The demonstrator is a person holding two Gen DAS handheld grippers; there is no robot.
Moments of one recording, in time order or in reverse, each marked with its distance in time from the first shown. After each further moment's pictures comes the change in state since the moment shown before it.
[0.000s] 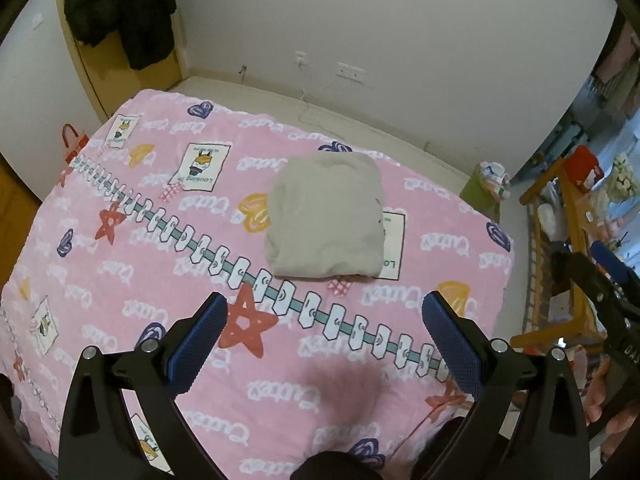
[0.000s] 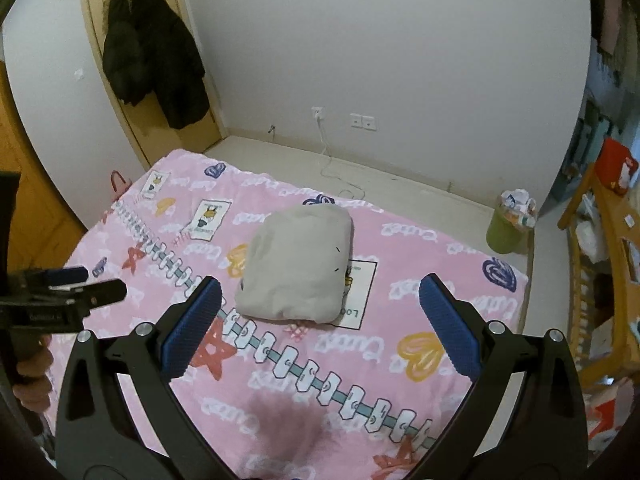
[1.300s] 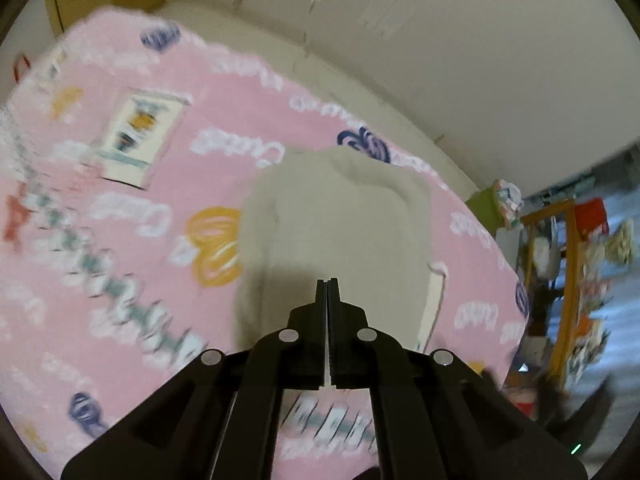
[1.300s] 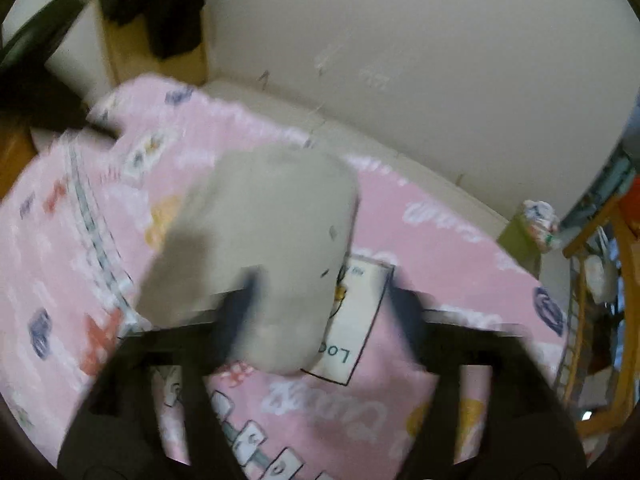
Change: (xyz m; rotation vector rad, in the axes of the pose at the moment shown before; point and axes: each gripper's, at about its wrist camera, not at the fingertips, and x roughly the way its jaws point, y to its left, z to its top) left arm 0.257 0.087 0.130 -0.128 0.170 -0.145; right arm 0.266 0.011 -0.033 -0.157 0.077 -0.093
